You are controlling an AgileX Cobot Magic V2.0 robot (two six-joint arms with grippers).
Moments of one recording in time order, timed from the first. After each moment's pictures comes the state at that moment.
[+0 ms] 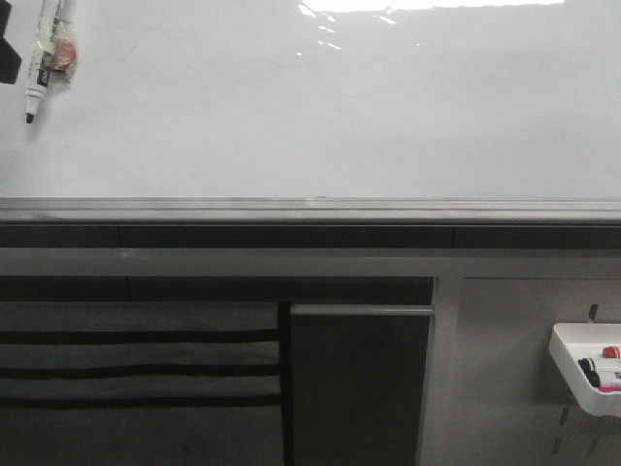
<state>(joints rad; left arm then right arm) -0.21 1.28 -0.81 -0.12 0.15 0.18 0.45 0.66 -0.62 0.11 0.45 -0.02</state>
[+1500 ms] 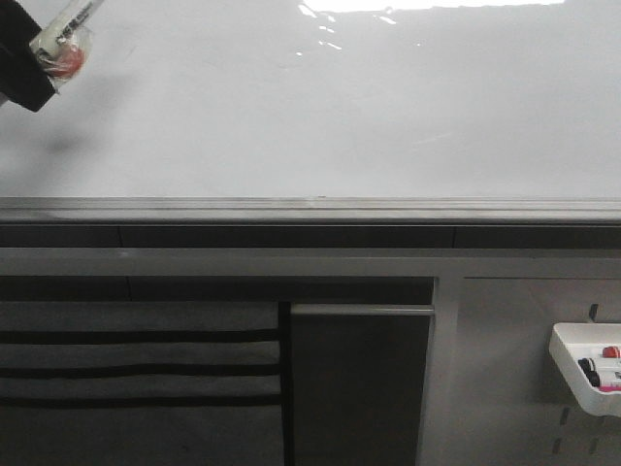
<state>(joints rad) -0.33 1.32 -1.02 -0.14 0.66 0.46 0.45 0.79 -0.85 0.23 0.79 -0.13</state>
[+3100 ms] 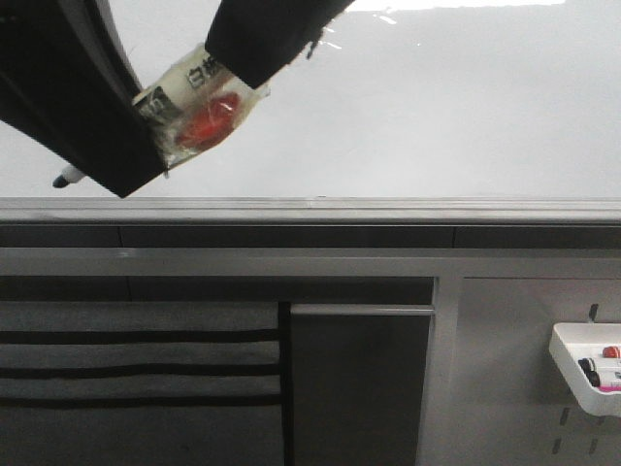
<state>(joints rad) -0.63 1.28 -1.04 -0.51 1.03 1.04 0.65 1.43 -1.26 0.69 1.03 -1.21</state>
